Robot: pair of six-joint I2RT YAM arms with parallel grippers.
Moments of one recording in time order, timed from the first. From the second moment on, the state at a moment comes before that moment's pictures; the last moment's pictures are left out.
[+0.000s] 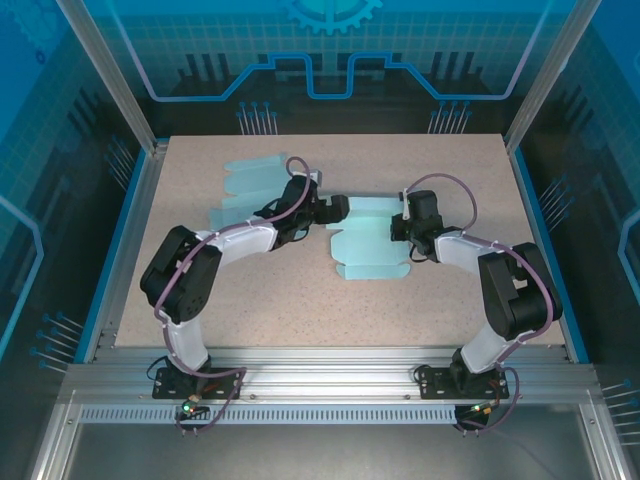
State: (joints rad) left arm -0.55 1.85 1.17 0.08 -0.02 -0.56; right arm 0.26 1.64 0.82 0.05 0.04 0.21
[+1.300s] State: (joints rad) left arm -0.57 1.73 0.92 0.20 -0.17 -0.67; right arm 0.26 1.66 0.82 0.04 0.04 0.21
